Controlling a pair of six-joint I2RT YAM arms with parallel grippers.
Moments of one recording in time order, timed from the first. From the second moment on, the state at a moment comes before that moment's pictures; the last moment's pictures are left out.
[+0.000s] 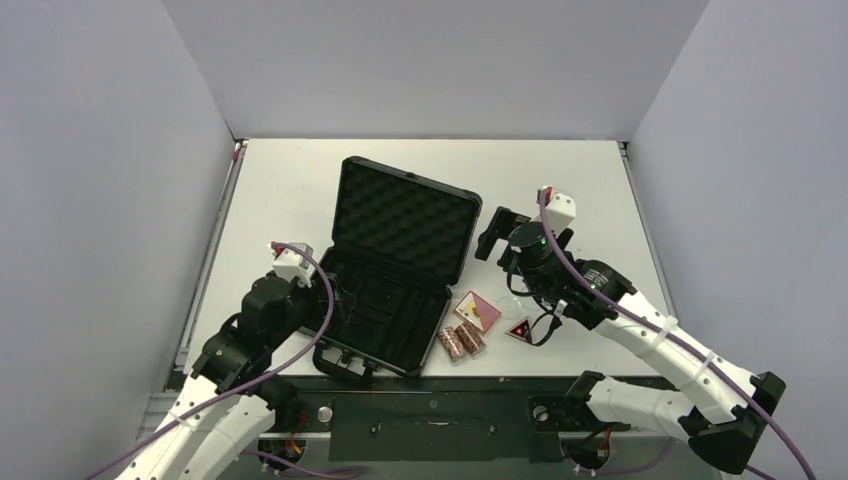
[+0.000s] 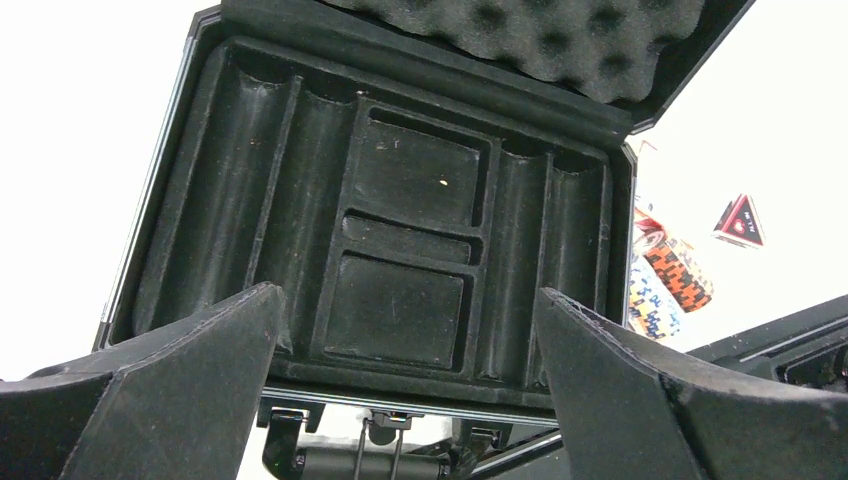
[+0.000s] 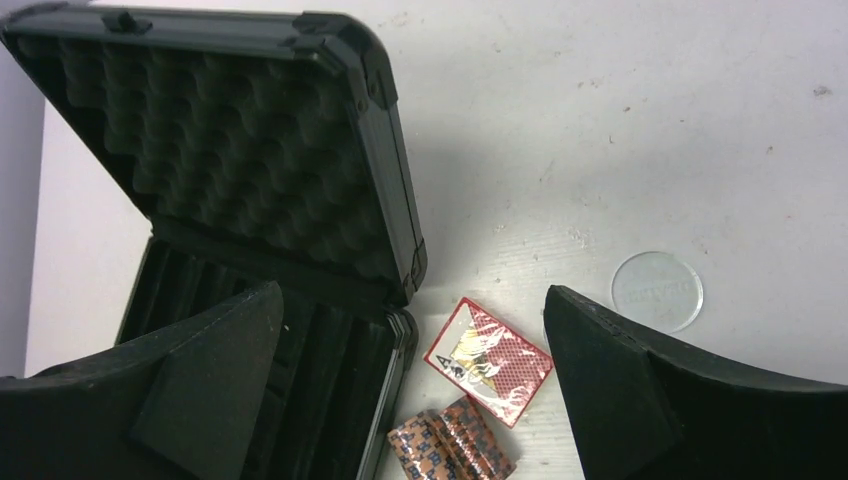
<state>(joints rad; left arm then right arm) -0.53 0.49 0.60 -0.62 -0.08 -0.44 0.78 1.02 1.07 -0.67 0.57 0.80</state>
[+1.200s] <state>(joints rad) -0.53 0.51 0.60 -0.65 -0.19 -0.49 0.88 1.22 0.94 -0.88 0.33 0.82</state>
